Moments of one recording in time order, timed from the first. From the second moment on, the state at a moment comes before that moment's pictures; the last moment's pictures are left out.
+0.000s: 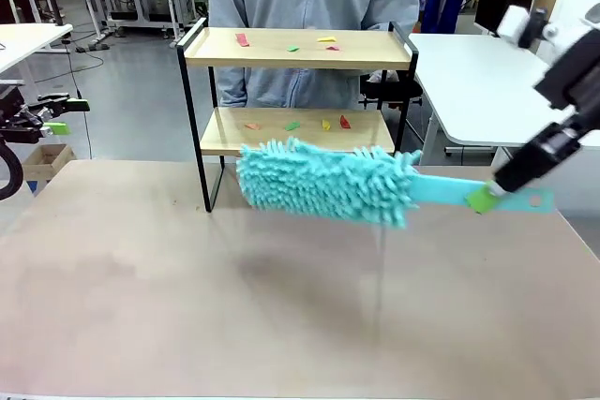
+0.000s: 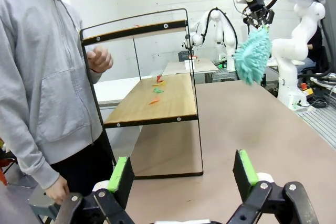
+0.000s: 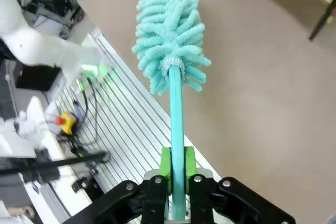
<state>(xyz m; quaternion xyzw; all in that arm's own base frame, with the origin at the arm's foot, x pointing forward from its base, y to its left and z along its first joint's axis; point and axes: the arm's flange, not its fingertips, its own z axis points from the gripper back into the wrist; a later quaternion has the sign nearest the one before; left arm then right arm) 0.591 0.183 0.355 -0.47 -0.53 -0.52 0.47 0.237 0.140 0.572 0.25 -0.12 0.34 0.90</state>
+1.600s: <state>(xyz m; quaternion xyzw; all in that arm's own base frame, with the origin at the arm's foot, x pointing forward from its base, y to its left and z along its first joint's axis) 0.591 0.183 0.354 -0.47 -0.53 -0.52 0.47 0.295 0.321 0.562 0.21 -0.23 0.14 0.94</state>
